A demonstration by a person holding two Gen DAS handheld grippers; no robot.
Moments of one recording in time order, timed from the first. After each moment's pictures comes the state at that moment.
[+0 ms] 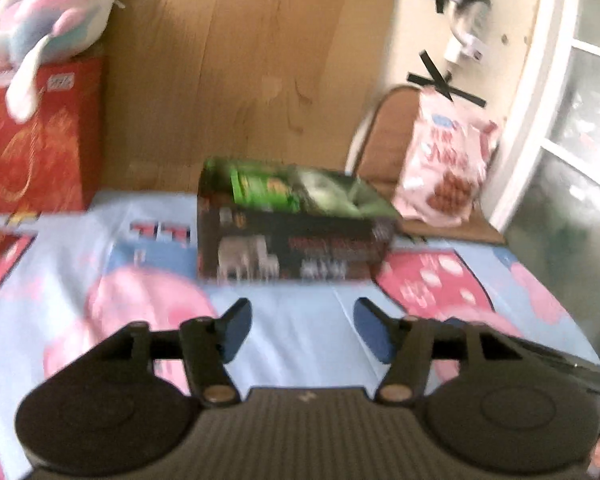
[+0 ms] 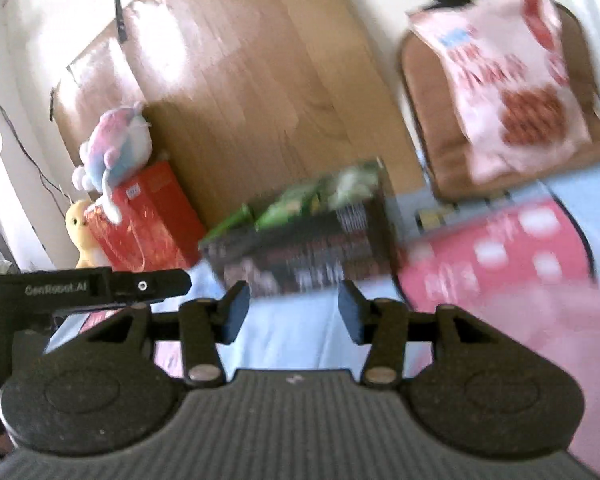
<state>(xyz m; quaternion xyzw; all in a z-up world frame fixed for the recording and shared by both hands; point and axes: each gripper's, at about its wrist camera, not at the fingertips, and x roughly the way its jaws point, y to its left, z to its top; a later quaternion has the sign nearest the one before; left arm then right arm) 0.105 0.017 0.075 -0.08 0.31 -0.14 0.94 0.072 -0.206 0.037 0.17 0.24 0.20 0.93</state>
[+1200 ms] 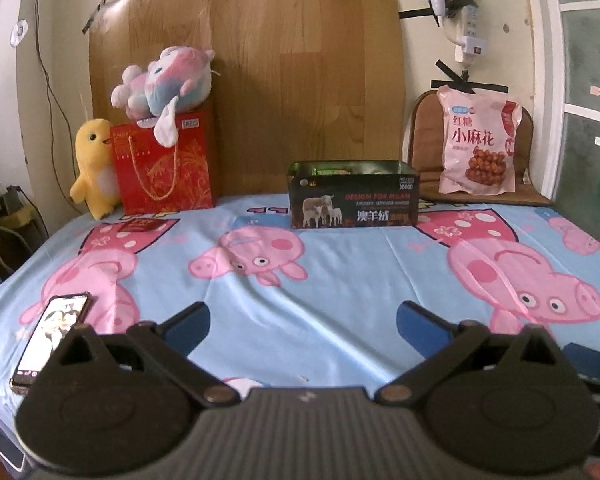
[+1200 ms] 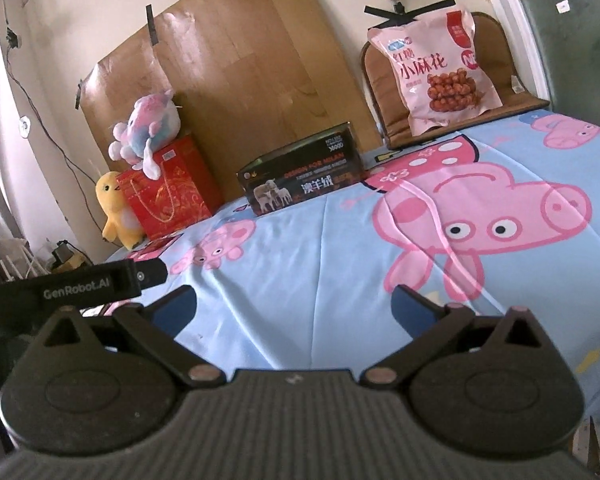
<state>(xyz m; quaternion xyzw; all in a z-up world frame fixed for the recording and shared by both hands) -0.084 -0.023 0.083 0.02 0.25 0.03 0.97 -0.097 -0.209 0.034 0.17 0.22 0.15 0.95</state>
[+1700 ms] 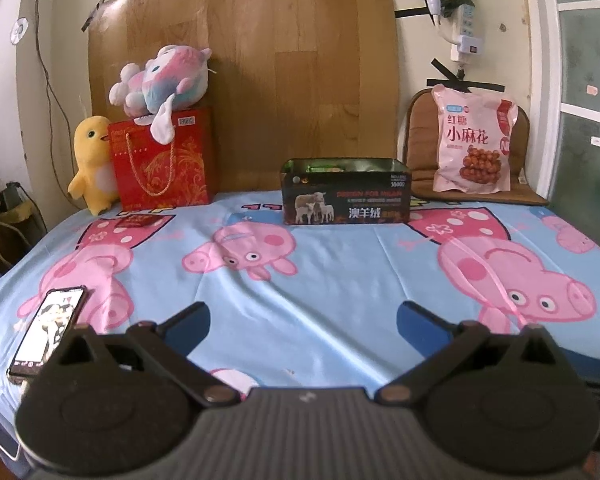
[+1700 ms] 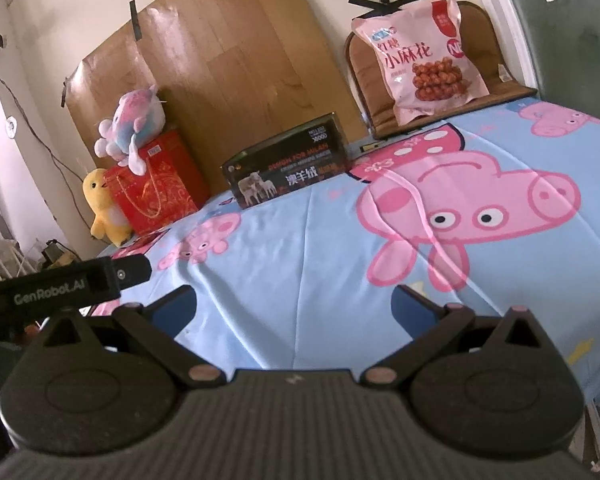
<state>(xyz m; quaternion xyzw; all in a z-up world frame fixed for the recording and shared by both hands) -0.090 -0.032 0.081 0.01 0.26 0.03 0.97 -0.092 -0.212 0.031 0.18 0.24 0.14 0.94</state>
